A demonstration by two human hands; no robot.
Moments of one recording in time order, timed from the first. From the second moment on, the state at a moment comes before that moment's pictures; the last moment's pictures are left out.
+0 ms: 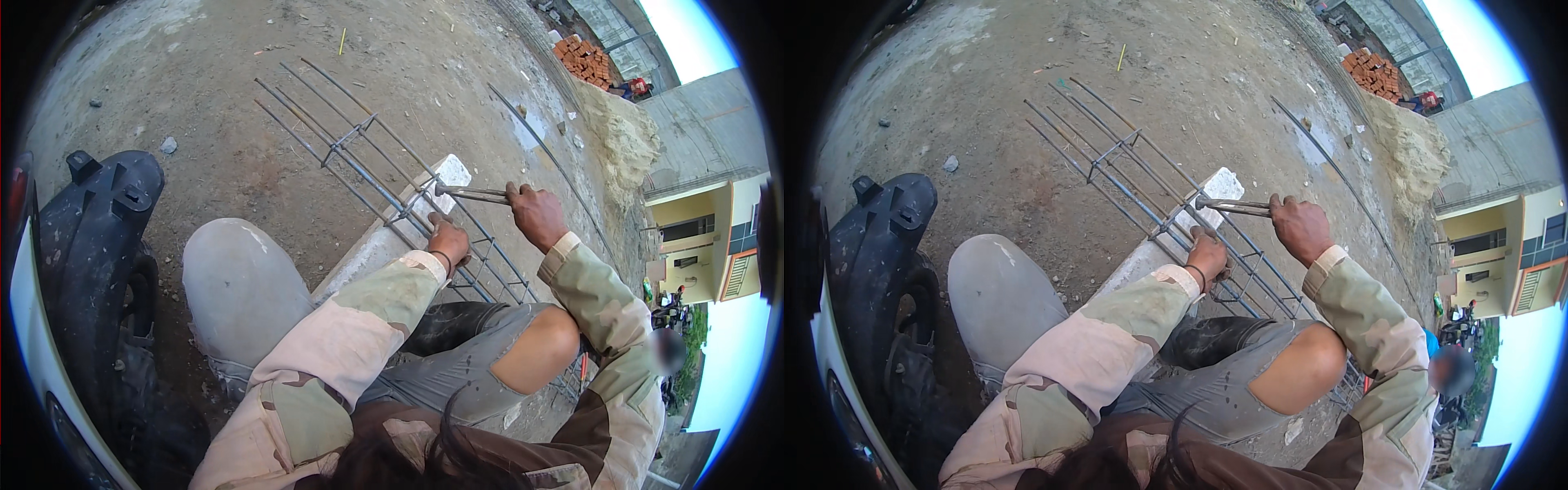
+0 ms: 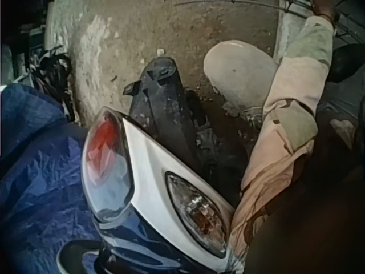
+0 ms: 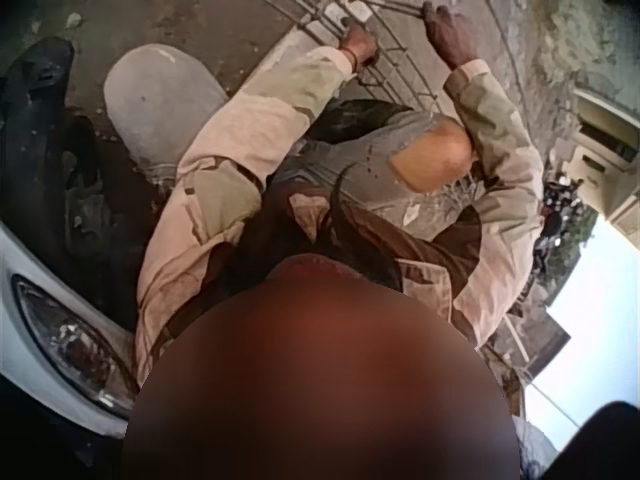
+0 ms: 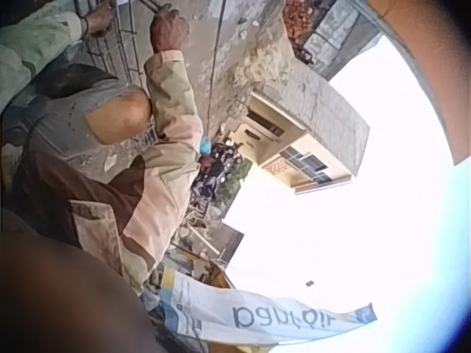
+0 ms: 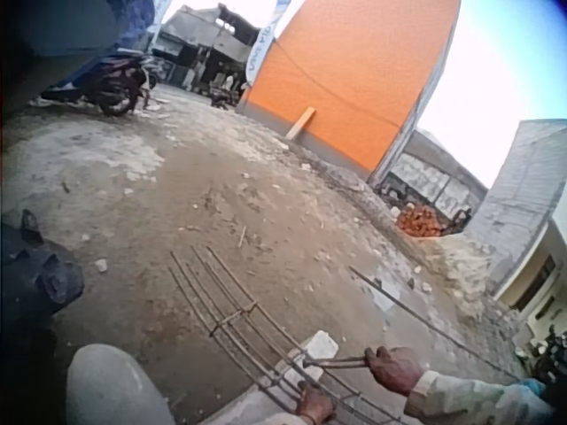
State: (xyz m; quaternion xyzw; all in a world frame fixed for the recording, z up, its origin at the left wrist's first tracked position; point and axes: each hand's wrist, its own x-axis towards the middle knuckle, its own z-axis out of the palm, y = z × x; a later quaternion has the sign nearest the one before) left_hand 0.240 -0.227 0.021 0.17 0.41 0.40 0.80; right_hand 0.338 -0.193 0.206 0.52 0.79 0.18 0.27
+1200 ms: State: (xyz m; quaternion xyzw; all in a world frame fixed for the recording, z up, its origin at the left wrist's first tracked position) left_hand 0.260 -0.236 0.019 0.26 0.53 0.42 0.69; right_hand 0.300 -0.155 0.217 0.35 0.84 0.34 0.25
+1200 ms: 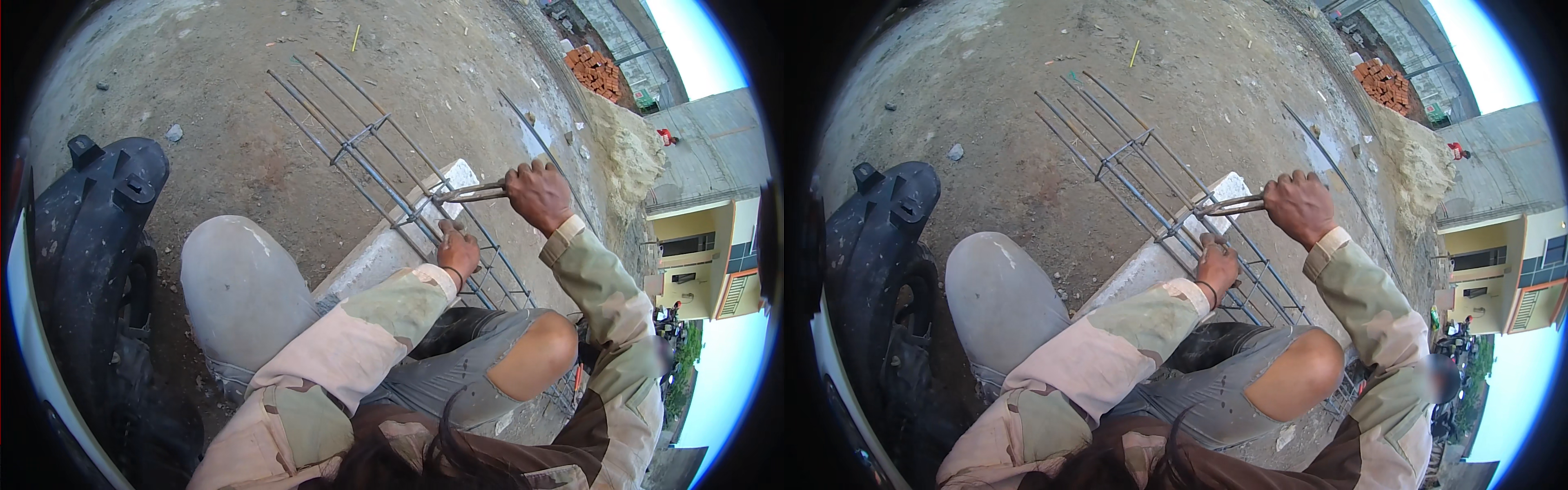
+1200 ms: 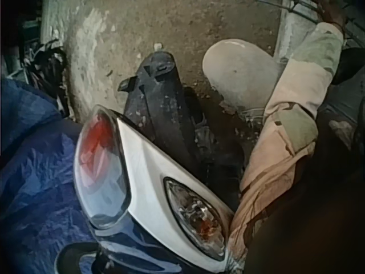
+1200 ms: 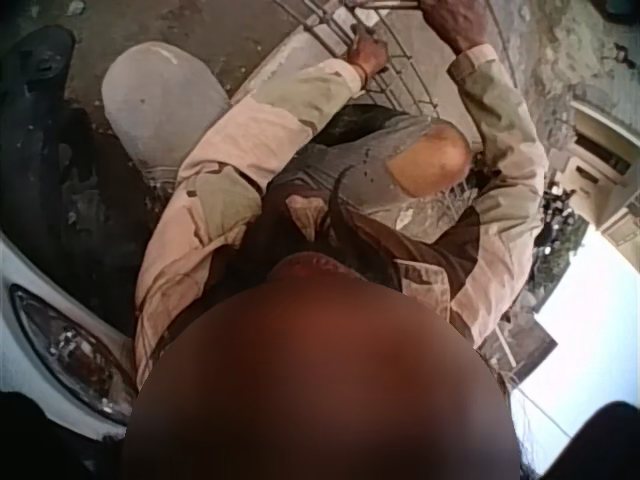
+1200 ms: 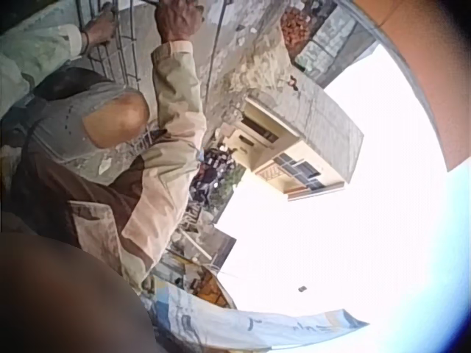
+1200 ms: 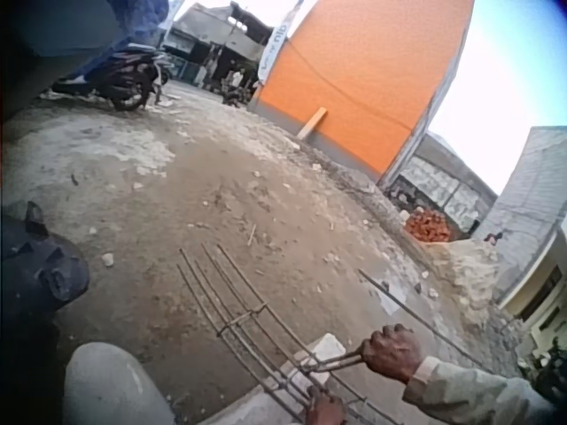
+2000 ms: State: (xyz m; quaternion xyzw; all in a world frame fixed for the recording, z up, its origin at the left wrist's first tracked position) left_hand 0.228 -0.202 0.065 -0.16 0.23 0.54 0.80; right_hand 0.304 -0.113 0.244 0.61 0.54 -0.44 0.37
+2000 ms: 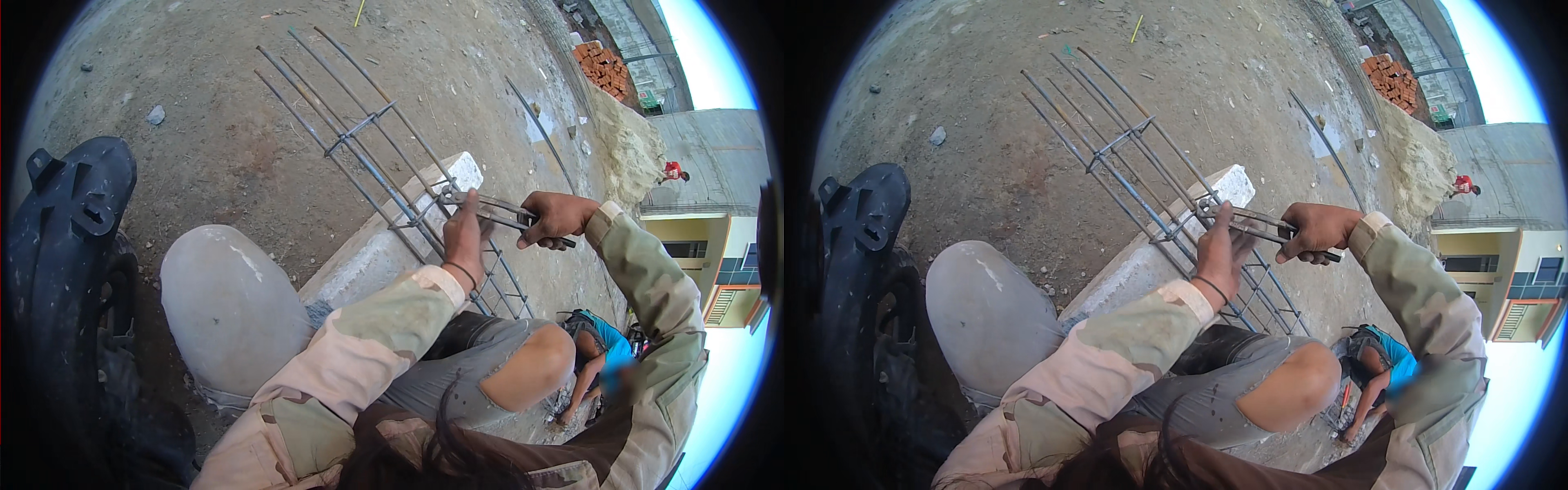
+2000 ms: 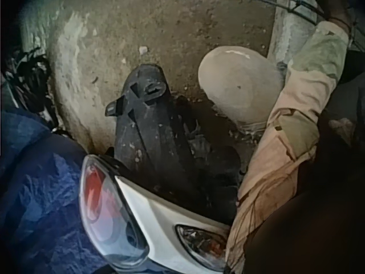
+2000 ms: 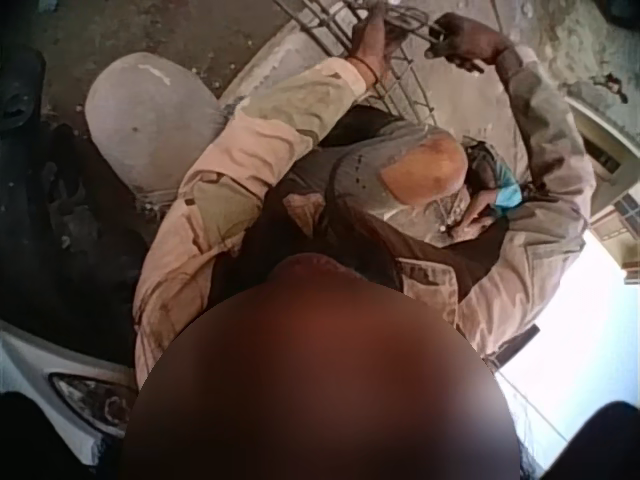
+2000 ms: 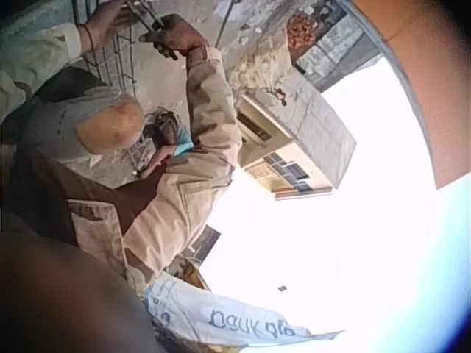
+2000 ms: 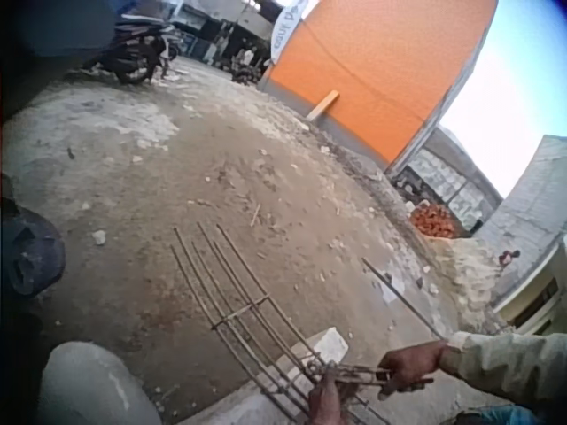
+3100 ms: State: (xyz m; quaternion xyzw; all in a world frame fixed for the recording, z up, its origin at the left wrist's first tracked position) left_hand 0.237 -0.146 0.072 -0.47 -0.07 0.52 0.71; right_hand 0.278 -0.135 0.260 0.31 0.85 0.16 0.40
